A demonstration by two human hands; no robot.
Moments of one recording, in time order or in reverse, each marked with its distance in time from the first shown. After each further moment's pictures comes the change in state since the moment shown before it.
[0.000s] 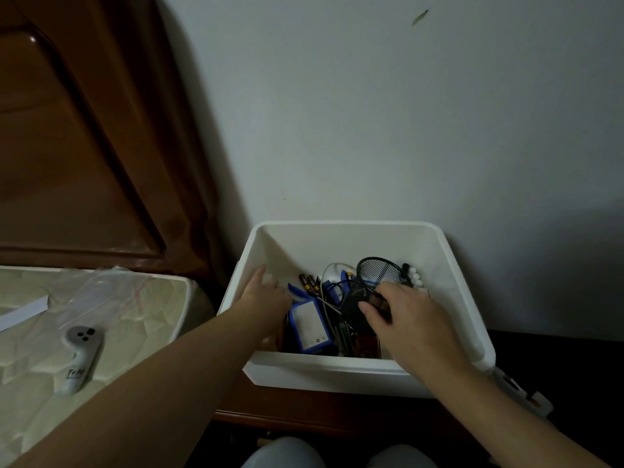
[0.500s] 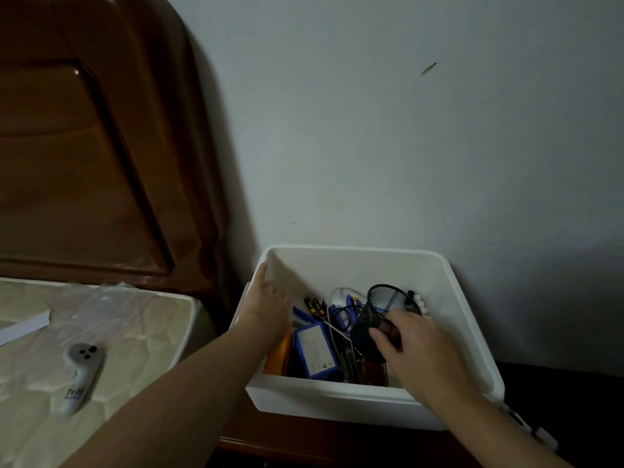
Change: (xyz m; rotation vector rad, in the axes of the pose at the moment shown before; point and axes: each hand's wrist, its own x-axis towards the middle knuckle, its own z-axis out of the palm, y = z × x) left_hand 0.003 -0.021 0.008 0.030 0.214 -0.197; right_hand 0.001 0.003 0.005 -0.013 -0.018 0.007
